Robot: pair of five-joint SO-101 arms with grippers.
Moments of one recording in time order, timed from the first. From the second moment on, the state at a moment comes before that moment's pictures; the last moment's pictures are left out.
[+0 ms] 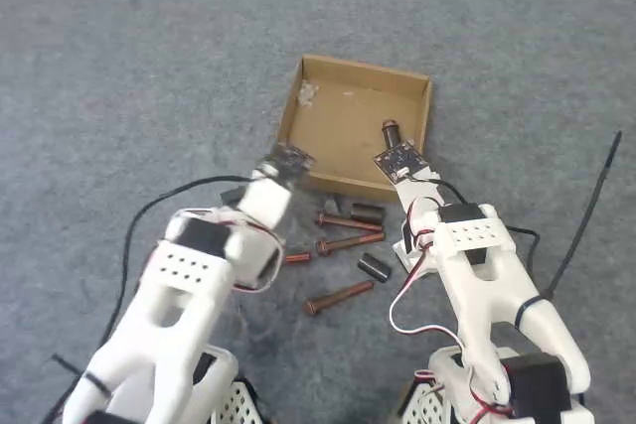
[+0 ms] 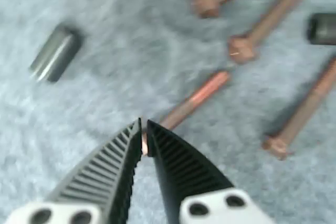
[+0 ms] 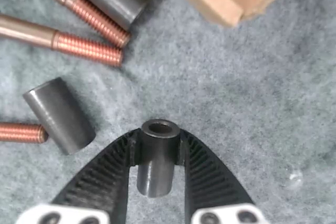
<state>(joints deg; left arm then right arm) 9.2 -38.1 62.7 64.1 -11.7 -12.0 -19.9 57.4 51.1 21.8</state>
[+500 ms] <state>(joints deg) 10.6 -14.4 59.0 65.8 -20.2 -12.0 -19.9 57.4 51.1 21.8</state>
